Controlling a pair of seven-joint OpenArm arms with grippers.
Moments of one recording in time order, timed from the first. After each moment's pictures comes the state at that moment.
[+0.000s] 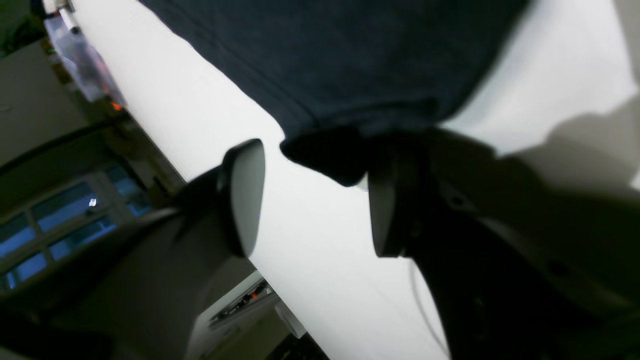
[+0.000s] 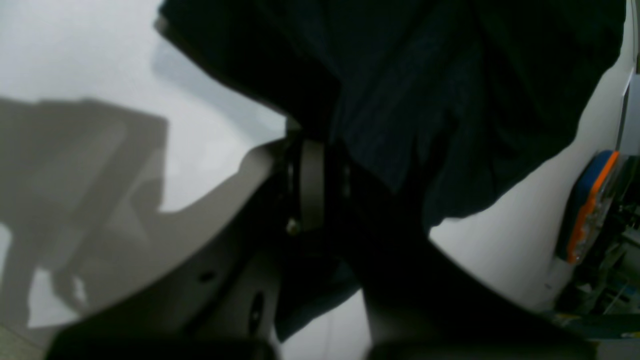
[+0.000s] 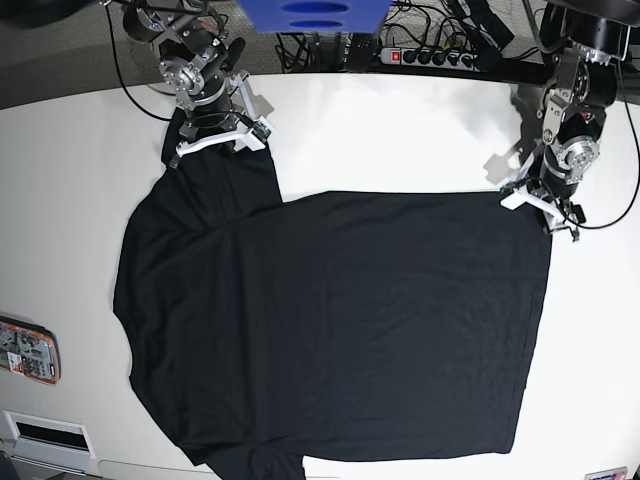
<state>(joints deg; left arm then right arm) 15.4 -34.0 5.5 85.1 45.6 -27.5 16.4 -26.5 23.0 -27.6 105.1 -30.2 13.0 -43.5</state>
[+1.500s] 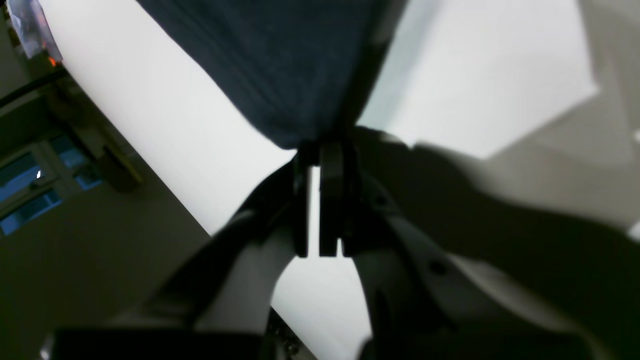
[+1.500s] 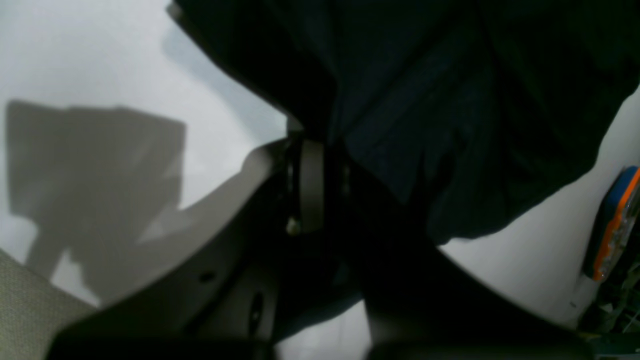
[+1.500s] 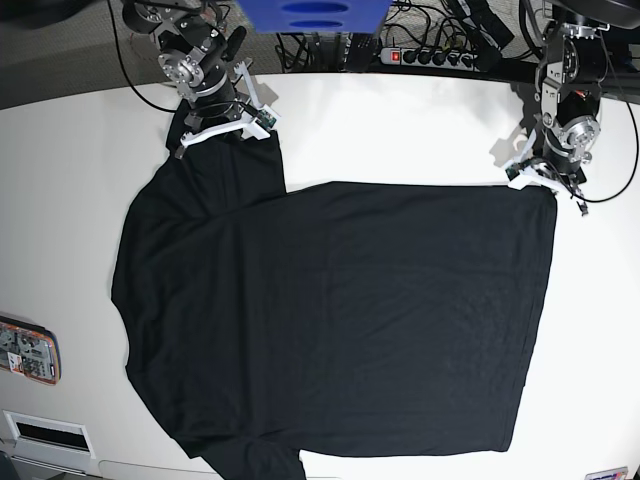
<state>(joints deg) 21.3 -26.0 -8.9 89.6 52.8 -30.6 15.0 -28.5 23.1 -27.4 108.4 -28.4 14.8 -43.0</state>
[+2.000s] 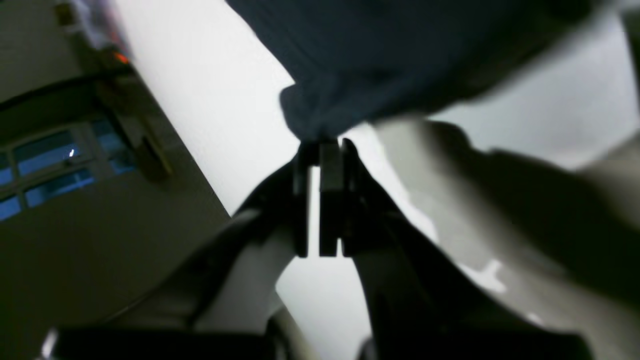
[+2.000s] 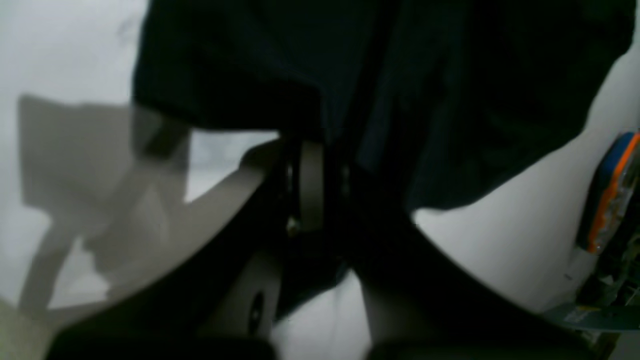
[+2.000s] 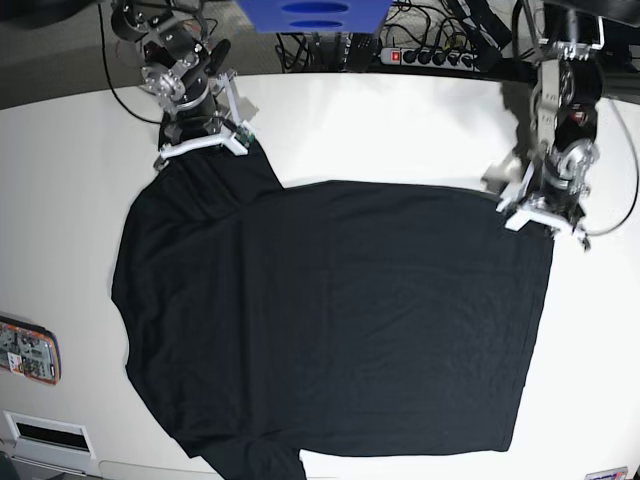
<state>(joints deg) 13.7 -22.8 -9.7 92.5 52.6 -30.6 14.5 -27.3 23.1 -19.9 109.4 -26.7 16.3 -43.6</state>
